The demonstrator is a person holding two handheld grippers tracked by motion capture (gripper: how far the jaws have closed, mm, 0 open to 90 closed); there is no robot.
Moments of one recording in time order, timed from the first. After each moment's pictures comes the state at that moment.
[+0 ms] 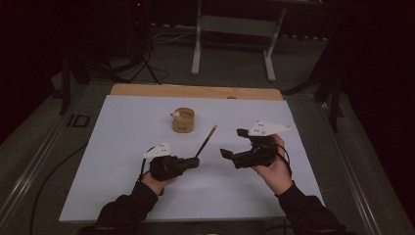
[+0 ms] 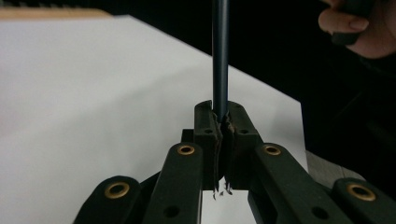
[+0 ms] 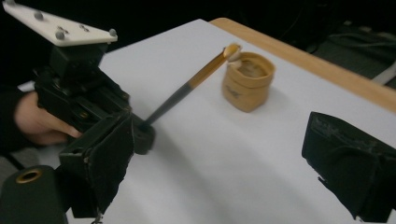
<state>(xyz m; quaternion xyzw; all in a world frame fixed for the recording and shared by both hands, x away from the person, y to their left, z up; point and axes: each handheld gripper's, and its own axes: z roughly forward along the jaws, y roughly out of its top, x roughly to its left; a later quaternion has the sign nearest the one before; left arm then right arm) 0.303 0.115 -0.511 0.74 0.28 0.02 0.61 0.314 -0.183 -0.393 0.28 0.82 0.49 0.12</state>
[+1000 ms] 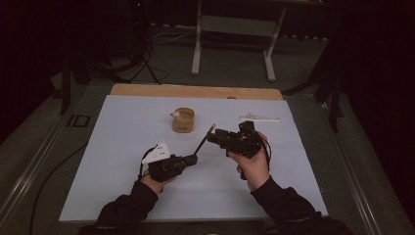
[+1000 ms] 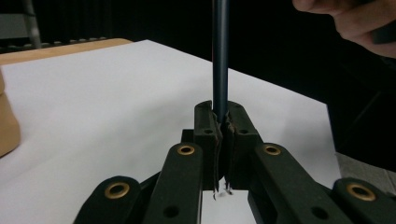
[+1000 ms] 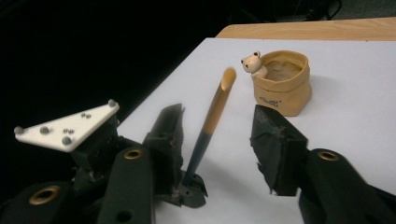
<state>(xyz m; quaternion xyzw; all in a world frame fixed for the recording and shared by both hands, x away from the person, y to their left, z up) 0.299 0.116 -0.510 0.75 0.26 0.08 0.61 0.332 -0.150 -0.396 0.42 0.73 0.54 -0.01</state>
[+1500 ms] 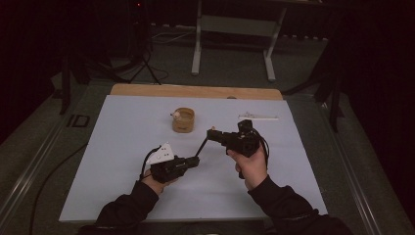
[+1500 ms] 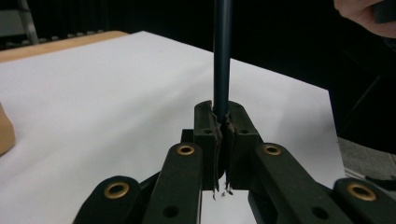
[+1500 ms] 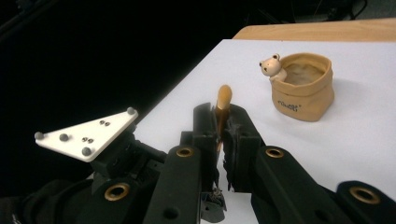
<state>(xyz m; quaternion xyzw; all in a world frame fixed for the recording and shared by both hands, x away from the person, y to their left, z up) 0.297 0.109 -0.507 0.76 0.25 0.08 0.59 0.334 -0.147 -0.395 0.40 0.73 0.55 -0.03</state>
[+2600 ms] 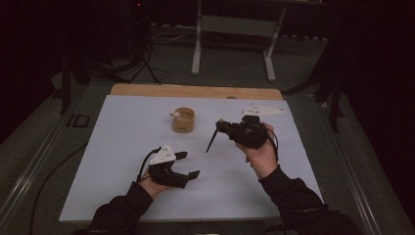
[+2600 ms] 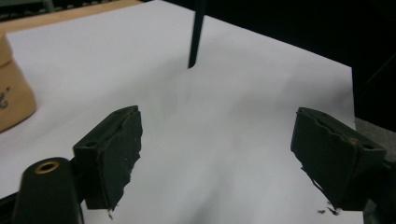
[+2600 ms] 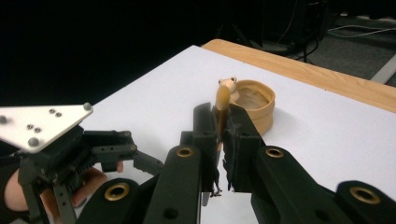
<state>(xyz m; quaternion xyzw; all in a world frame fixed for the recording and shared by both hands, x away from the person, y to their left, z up) 0.292 0.112 -0.502 0.79 0.28 0.09 0.53 0.344 -0.160 -0.375 0.34 0.78 0.52 0.09</state>
